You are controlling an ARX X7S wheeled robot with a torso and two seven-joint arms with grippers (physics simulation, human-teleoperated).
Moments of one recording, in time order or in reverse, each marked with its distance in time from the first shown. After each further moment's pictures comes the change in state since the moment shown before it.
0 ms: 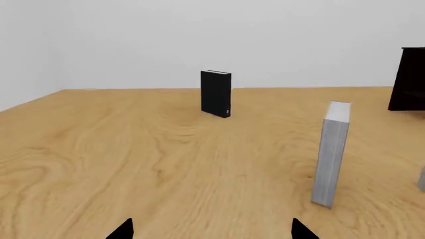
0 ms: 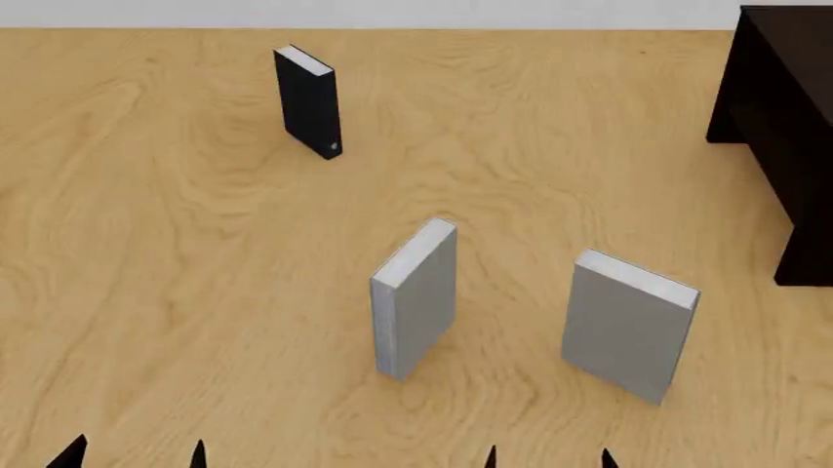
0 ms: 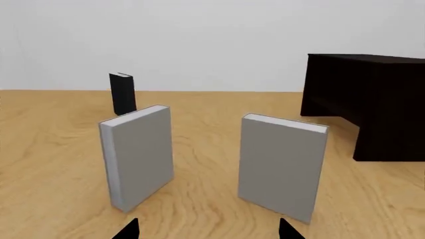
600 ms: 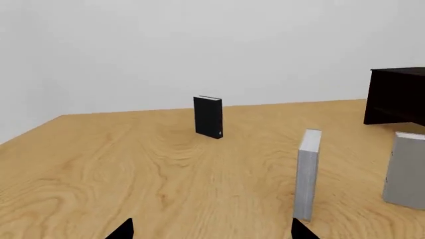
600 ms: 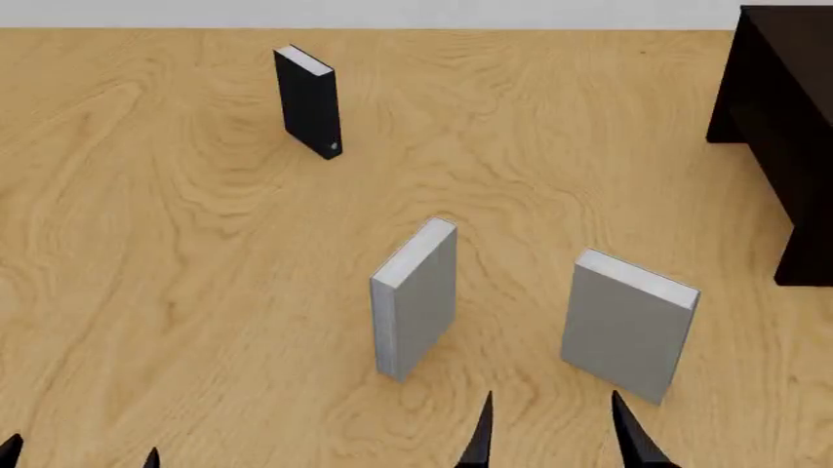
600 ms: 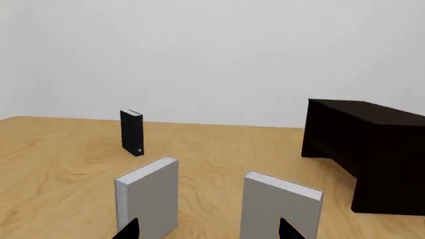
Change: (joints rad) left arm 0.178 -0.116 -0.010 0.531 -0.075 -0.300 -0.027; right arm 0.005 0.067 -0.041 -0.356 0.027 0.259 0.051
